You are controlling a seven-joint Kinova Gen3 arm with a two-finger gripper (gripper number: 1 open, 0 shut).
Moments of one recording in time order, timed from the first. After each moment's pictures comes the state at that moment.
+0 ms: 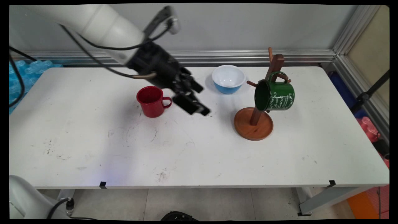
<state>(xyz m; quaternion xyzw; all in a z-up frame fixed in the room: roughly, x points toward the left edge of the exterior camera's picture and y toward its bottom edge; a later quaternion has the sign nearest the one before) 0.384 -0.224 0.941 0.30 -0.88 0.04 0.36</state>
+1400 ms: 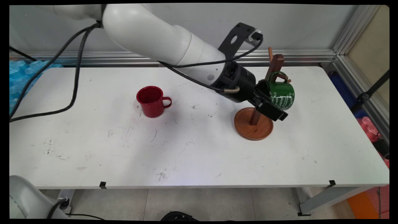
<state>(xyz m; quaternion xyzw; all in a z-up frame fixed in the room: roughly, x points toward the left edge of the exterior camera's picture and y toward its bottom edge) 0.251 -0.267 0.896 0.36 -0.82 0.04 0.44</state>
